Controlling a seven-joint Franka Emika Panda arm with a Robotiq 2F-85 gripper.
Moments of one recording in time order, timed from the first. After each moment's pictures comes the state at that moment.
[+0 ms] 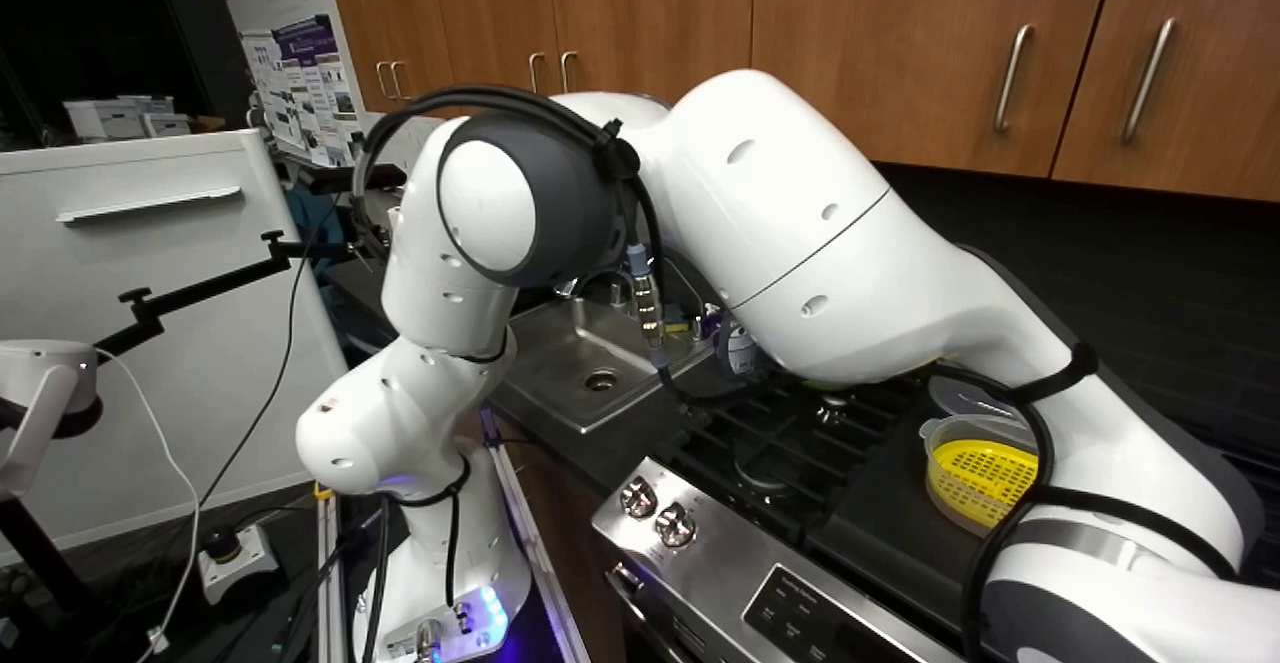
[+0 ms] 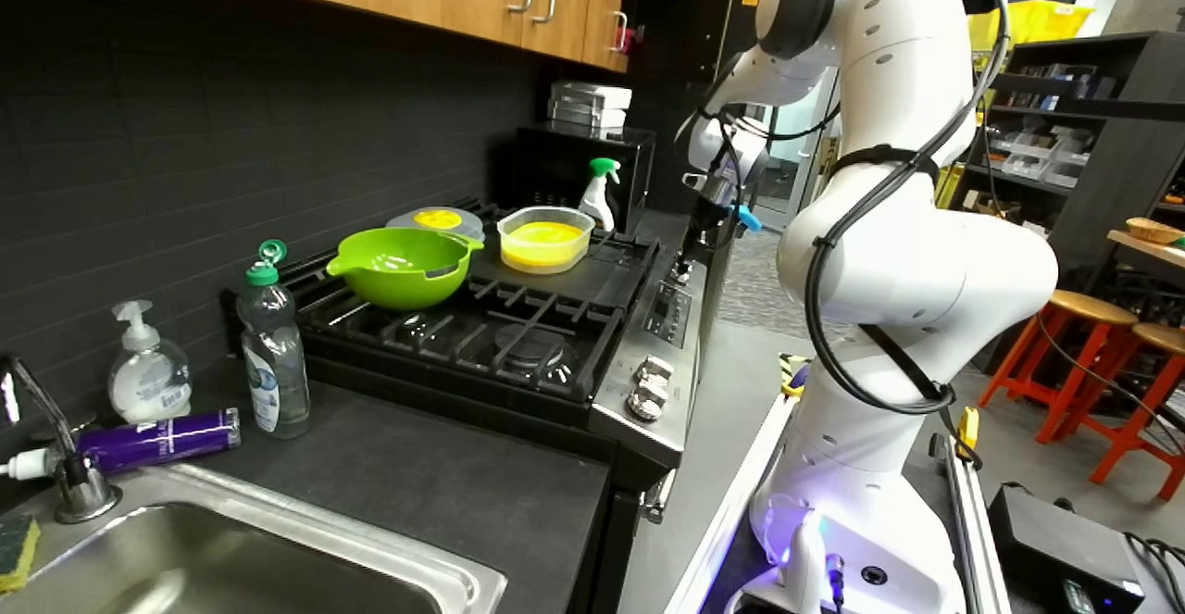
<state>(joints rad) -0.88 0.51 -0.15 -1.83 0.44 2.31 -1.81</state>
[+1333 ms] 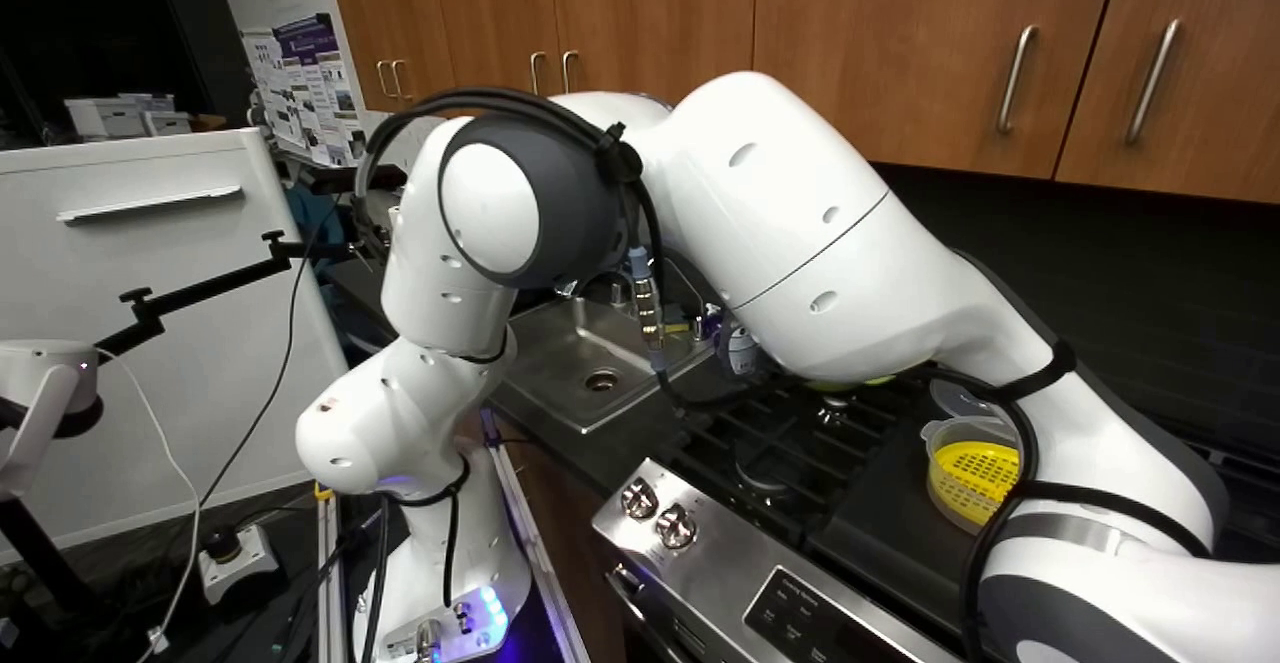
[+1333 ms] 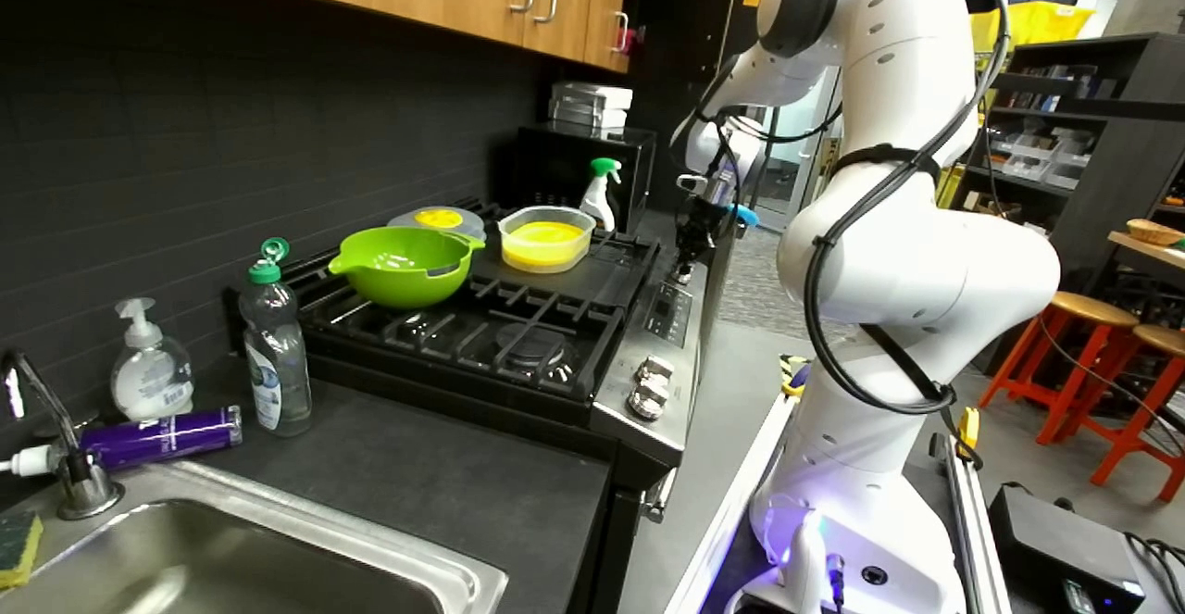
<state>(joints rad) -0.89 0.51 -0.12 -1.84 0.35 2.35 -2.21</state>
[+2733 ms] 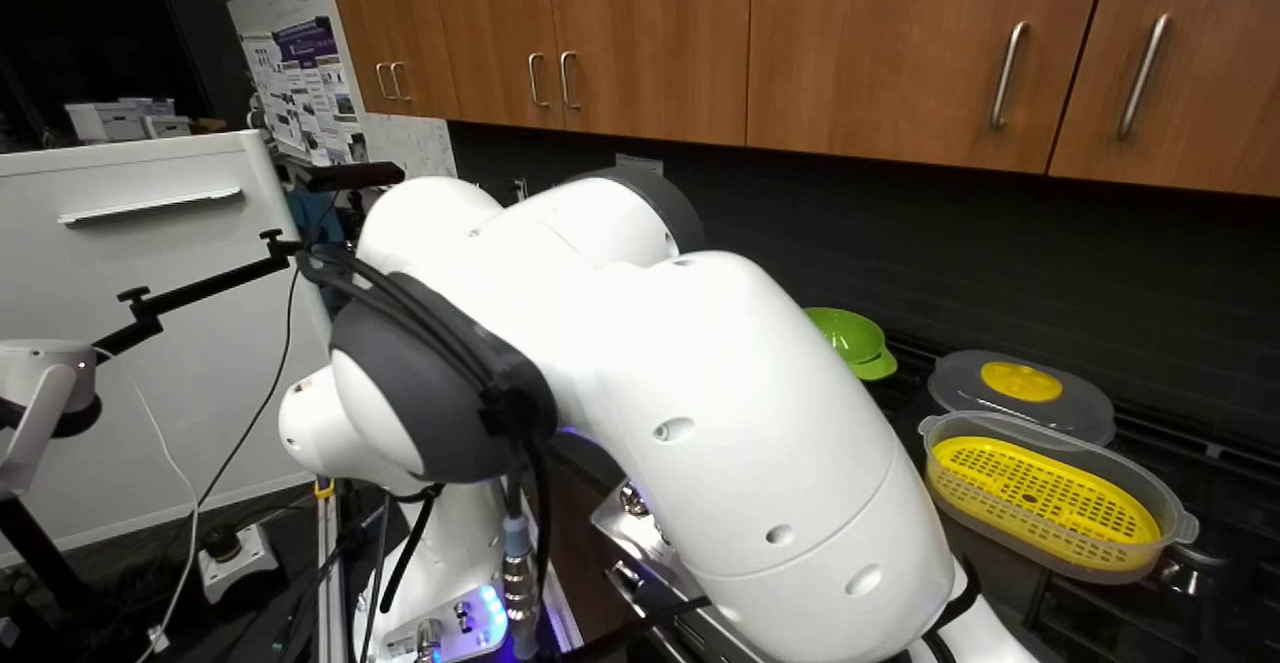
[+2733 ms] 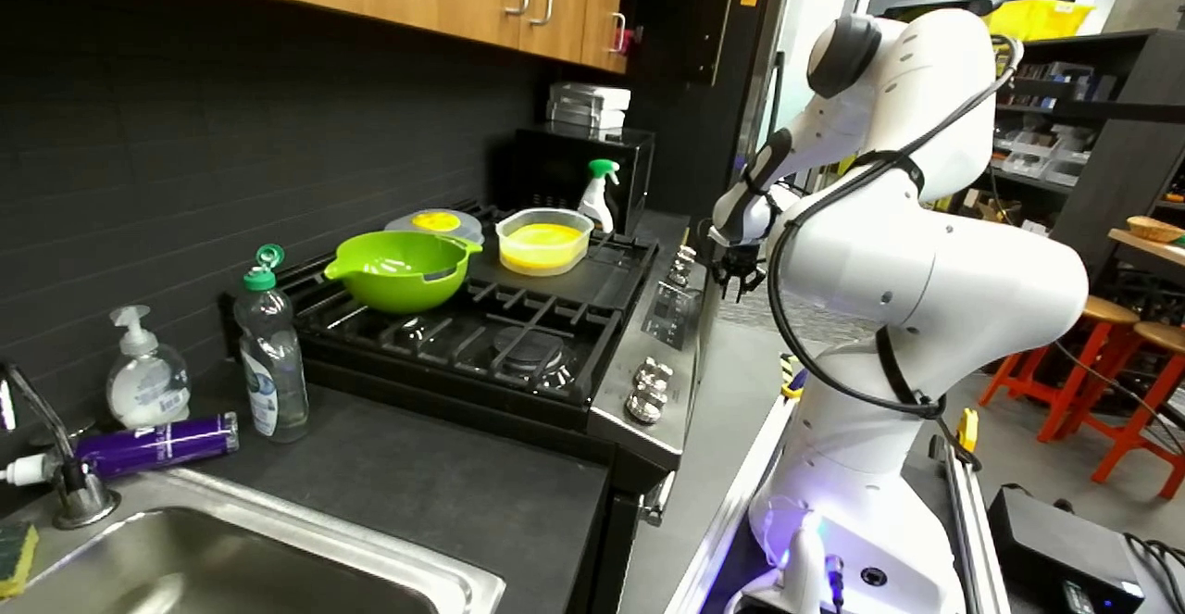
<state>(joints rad) -1.37 0.70 0.23 -1.81 -0.47 2.70 -2.60</state>
